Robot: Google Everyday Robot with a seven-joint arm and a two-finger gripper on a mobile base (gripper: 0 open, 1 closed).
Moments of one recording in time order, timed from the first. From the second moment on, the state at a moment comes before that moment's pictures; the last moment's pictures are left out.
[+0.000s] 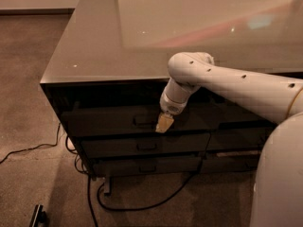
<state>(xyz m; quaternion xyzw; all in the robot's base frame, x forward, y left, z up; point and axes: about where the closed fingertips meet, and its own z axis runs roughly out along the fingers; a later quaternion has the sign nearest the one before) 0.614 -0.050 0.640 -0.65 0.75 0.09 0.12</state>
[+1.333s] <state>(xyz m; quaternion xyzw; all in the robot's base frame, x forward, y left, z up) 0.614 -0.050 0.643 -0.65 0.75 0.09 0.12</state>
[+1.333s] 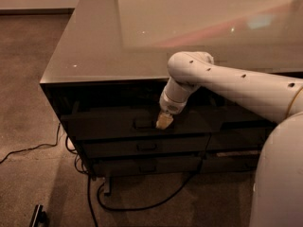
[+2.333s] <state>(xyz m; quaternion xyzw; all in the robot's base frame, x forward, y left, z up) 0.575 -0.044 0.624 -0.65 0.74 0.10 0.11</state>
